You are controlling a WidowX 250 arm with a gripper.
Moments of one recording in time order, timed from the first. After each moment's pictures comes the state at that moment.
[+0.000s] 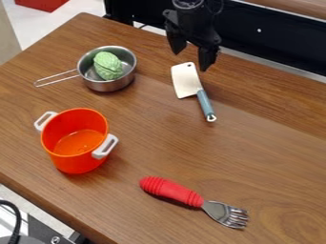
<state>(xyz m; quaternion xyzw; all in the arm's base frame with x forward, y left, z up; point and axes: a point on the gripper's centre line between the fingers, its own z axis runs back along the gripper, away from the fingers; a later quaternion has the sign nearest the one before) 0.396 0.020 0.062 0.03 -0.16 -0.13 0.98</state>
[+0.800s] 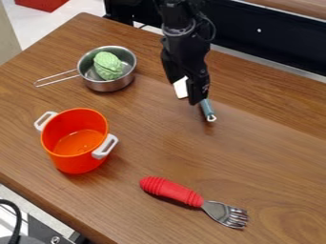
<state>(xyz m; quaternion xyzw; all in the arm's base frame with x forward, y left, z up) 0.331 -0.003 0.052 -0.02 -0.11 -0.27 0.96</state>
